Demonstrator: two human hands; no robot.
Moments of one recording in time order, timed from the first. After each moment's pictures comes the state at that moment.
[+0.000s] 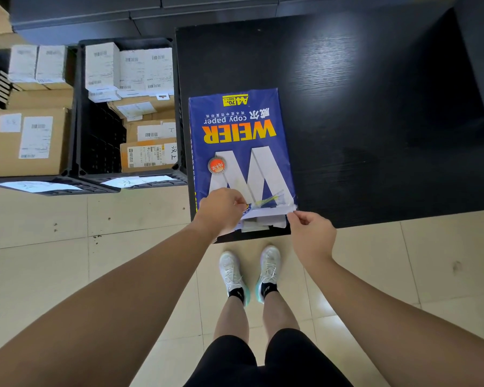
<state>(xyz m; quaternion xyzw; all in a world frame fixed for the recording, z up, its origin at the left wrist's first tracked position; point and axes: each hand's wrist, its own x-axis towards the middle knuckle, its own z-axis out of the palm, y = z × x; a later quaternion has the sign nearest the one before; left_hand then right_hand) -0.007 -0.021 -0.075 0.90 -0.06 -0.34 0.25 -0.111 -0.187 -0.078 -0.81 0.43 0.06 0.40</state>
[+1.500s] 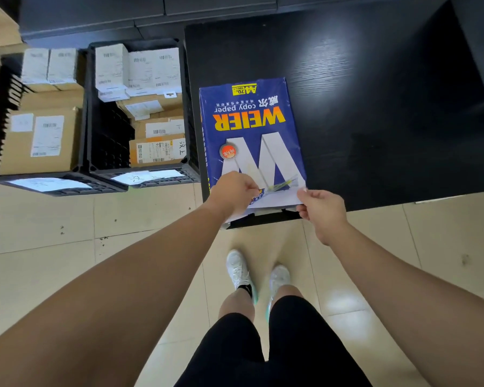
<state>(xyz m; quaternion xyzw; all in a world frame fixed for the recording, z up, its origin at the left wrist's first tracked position) -0.011 -0.010 -0.073 0.90 -0.10 -0.32 0.28 -0.103 -0.192 -0.093 -0.62 0.51 0.09 0.59</state>
